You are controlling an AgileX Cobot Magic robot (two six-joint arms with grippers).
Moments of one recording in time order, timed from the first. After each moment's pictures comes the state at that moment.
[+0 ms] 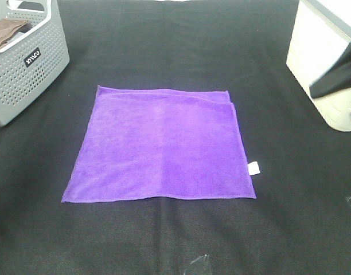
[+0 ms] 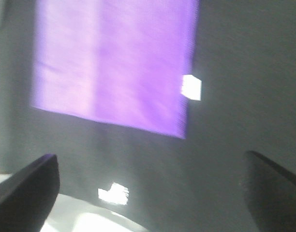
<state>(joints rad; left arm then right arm) 0.09 1.36 -0.93 -0.50 1.07 0.42 -0.25 1.43 -0.91 0.78 1.06 -0.61</state>
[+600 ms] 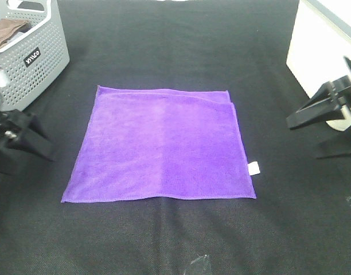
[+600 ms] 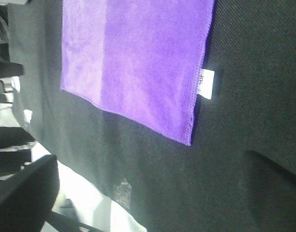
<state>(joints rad) 0.09 1.81 -0.93 -0.80 0.87 0.75 -0.28 1.82 -0.91 0.93 1.08 -0.88</state>
